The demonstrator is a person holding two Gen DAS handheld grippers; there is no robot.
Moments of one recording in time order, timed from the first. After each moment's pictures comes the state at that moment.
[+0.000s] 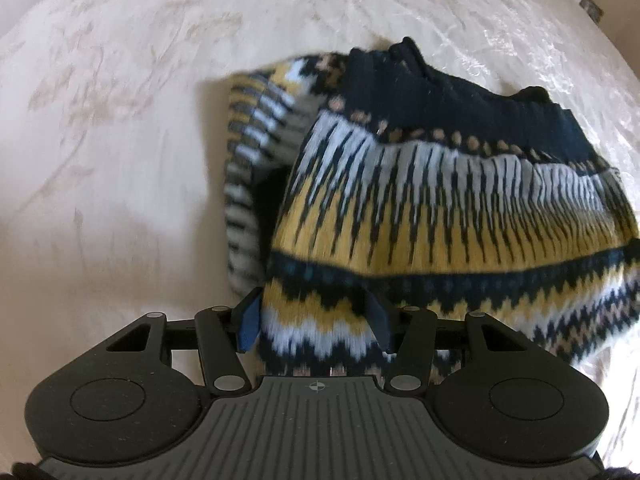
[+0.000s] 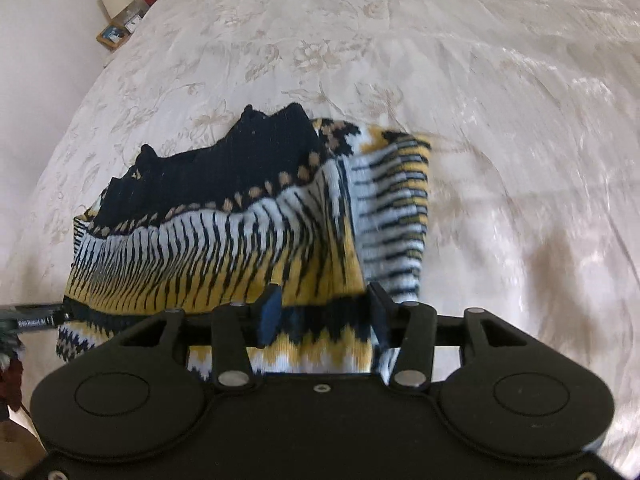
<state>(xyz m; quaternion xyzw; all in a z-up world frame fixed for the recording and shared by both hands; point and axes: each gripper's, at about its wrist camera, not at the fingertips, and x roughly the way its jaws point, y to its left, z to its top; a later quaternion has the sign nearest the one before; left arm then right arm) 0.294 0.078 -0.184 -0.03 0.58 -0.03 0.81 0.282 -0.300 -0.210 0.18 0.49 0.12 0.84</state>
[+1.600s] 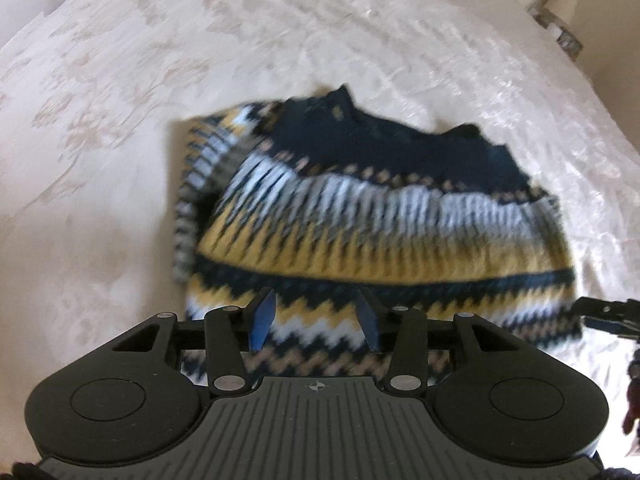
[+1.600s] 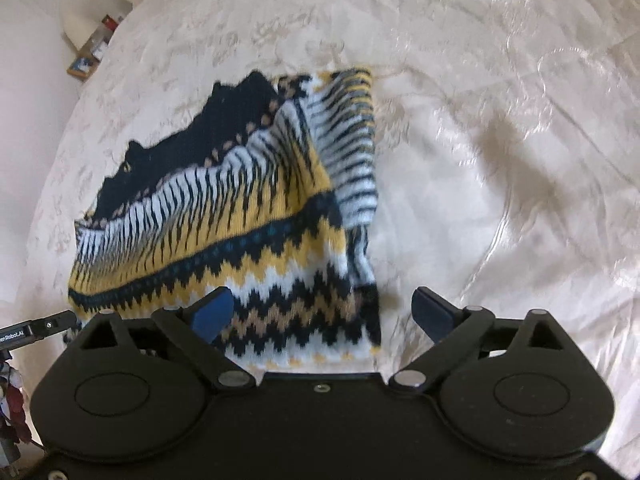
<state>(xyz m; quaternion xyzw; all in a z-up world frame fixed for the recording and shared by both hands) 0.273 0.035 -0.126 -0.06 0.54 -0.05 0.84 0.238 -0.321 -0.218 0.25 0.50 0.08 0.82</state>
